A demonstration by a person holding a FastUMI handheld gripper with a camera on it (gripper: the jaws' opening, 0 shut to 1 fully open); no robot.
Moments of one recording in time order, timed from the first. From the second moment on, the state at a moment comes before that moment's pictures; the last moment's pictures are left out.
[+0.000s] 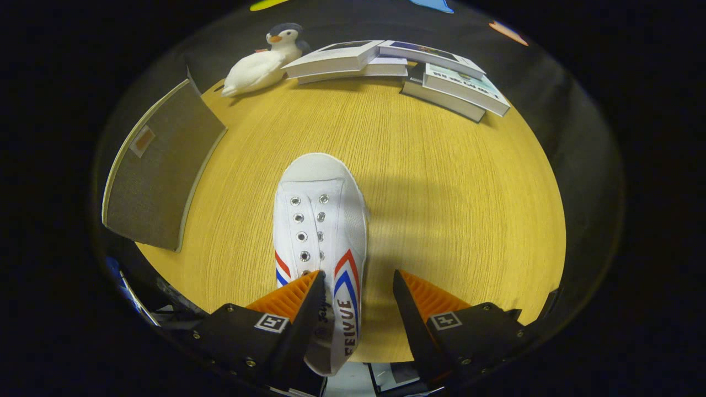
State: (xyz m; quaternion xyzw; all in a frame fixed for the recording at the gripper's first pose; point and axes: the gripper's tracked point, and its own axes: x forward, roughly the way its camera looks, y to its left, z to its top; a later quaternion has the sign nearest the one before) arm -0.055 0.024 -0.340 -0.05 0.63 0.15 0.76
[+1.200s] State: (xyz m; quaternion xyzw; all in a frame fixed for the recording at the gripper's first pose) arm -0.043 0.073 -0.277 0.24 0.59 0.11 0.76
